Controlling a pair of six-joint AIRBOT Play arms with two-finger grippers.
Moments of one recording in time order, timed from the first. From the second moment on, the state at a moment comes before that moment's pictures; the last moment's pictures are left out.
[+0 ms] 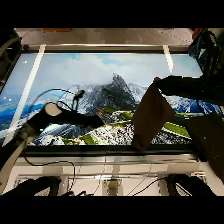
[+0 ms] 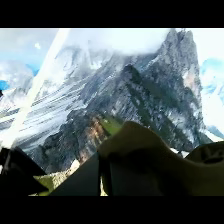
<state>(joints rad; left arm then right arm) -0.35 -1.22 0.86 0.67 -0.97 -1.19 0.18 -0.90 1.33 -1.16 1.07 1.53</state>
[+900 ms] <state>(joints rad) 0.26 -0.81 1.01 0.44 -0.96 -1.00 0.55 -1.30 2.05 -1.36 0.76 1.63</state>
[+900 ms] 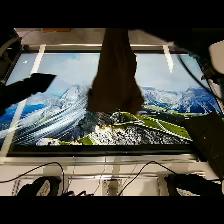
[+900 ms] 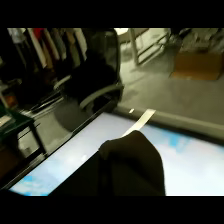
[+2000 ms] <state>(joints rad) -0.33 -1.28 0.80 0.41 -0.72 -1.01 -0.23 -1.18 1.32 -1.54 1.45 1.46</state>
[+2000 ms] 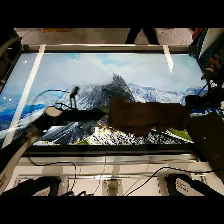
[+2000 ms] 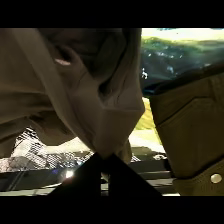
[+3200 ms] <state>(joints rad) -0.42 -1.65 1.04 0.62 -0.65 -1.17 -0.24 -1.18 1.30 -1.40 1.38 1.45</state>
